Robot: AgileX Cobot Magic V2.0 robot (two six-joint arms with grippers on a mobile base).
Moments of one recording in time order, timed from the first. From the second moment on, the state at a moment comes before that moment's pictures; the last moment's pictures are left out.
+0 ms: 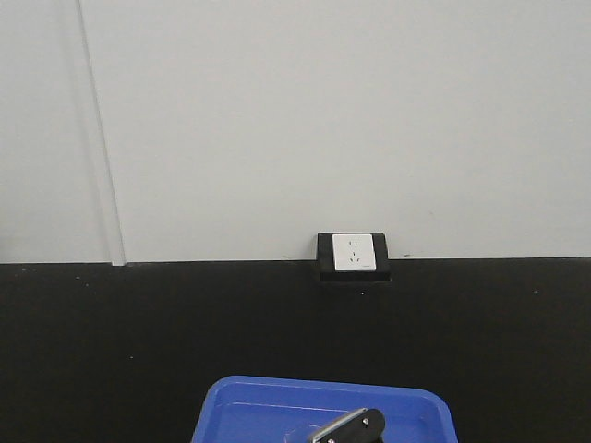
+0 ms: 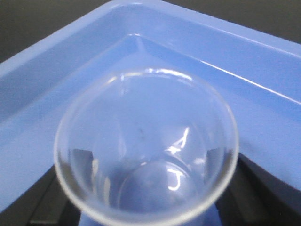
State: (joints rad) left arm 0.01 -0.01 0.03 0.03 0.36 -0.01; right arm 0.59 1.97 -0.71 -0.11 -0.66 0.15
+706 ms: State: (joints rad) left arm 0.01 -0.01 0.03 0.03 0.36 -0.01; right arm 0.59 1.76 -0.78 -0.12 -0.35 0.15
